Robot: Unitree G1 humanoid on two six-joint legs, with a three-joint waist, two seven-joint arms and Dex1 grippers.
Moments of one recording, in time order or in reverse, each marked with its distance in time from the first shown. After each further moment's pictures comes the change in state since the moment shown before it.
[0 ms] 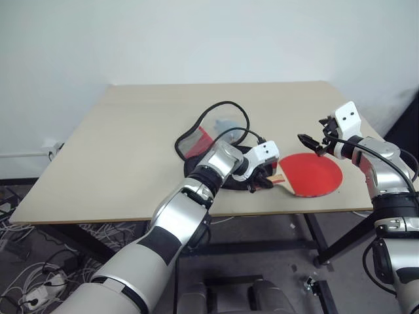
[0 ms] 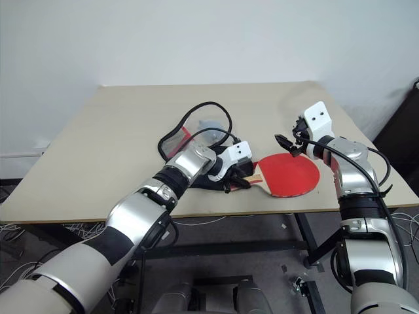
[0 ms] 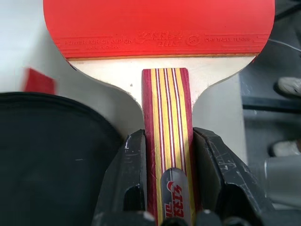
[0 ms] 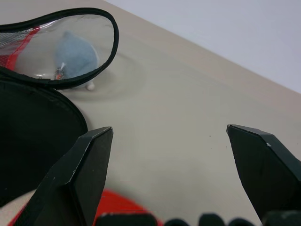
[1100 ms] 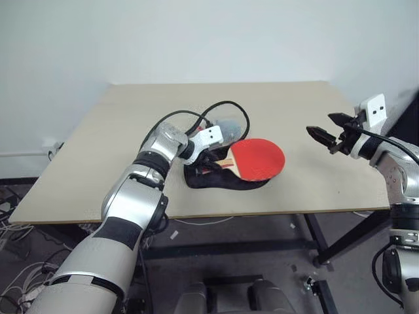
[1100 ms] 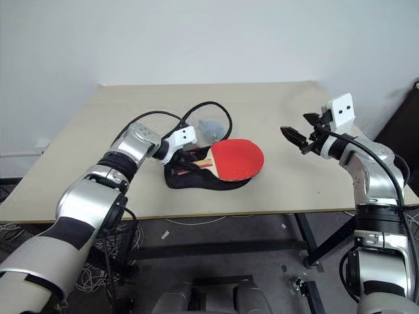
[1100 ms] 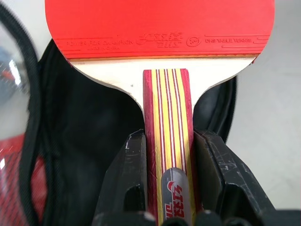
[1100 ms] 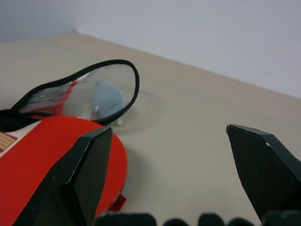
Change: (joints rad) left arm -0.006 0.349 -0.029 0.110 0.056 -0.275 -0.153; right arm 0.110 -0.043 -0.146 -0.244 0.198 0.167 0.088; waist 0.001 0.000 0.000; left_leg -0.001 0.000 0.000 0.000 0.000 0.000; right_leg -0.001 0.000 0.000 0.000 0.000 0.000
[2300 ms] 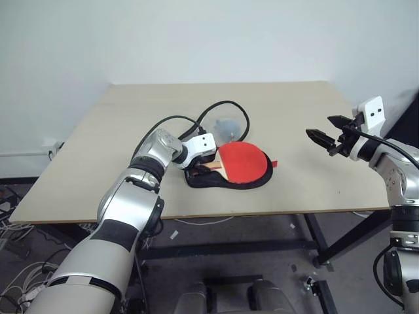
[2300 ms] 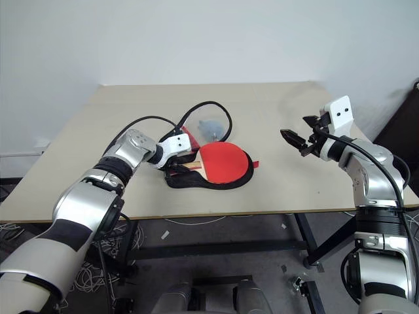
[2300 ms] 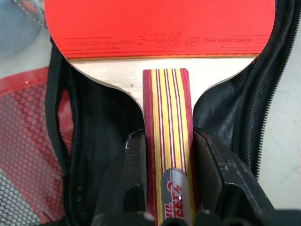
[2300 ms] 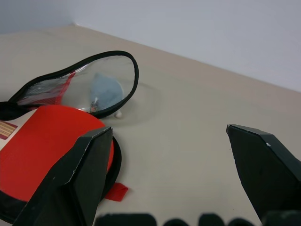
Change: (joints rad) left arm 0.027 0.020 -0.018 0.038 0.100 -0.063 0.141; right arm 0.006 -0.004 0.013 -0.005 -0.003 0.008 -0.015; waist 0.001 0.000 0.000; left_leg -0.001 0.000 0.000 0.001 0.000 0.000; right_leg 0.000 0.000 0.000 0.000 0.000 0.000
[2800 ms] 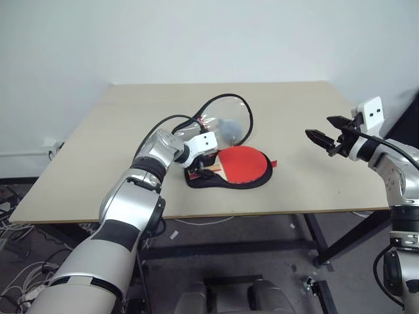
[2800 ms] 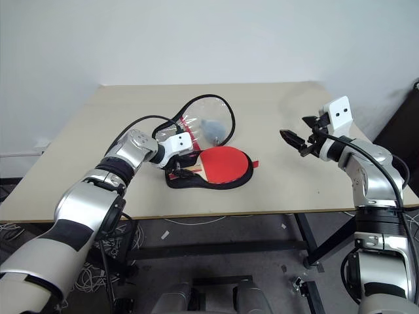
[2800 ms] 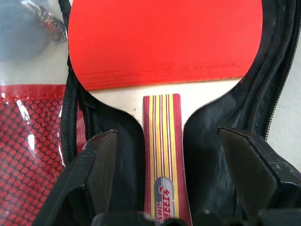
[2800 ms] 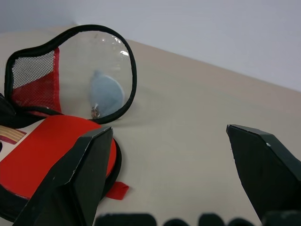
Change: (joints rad) left arm 0.000 -0.014 0.048 0.001 -0.016 0.000 0.020; right arm 0.000 0.000 0.007 0.000 0.000 0.000 -0.001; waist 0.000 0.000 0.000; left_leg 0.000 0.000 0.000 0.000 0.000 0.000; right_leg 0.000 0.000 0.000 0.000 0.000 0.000
